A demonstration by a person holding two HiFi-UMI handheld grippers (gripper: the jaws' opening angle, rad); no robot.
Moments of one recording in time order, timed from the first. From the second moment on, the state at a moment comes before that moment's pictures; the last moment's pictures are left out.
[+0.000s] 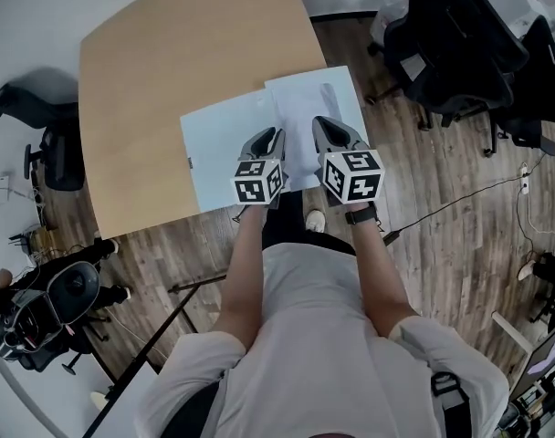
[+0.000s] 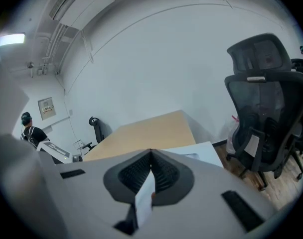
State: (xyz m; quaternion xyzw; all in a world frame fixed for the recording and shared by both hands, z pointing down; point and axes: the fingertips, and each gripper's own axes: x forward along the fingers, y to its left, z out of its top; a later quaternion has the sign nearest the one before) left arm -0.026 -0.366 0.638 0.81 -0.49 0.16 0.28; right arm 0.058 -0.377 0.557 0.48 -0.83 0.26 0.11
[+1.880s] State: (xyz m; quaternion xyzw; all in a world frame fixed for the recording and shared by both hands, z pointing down) left arm -0.037 -0.372 0.732 0.78 -0.47 0.28 0.31; right arm 0.059 -0.393 0.608 0.49 -0.81 0.30 0.15
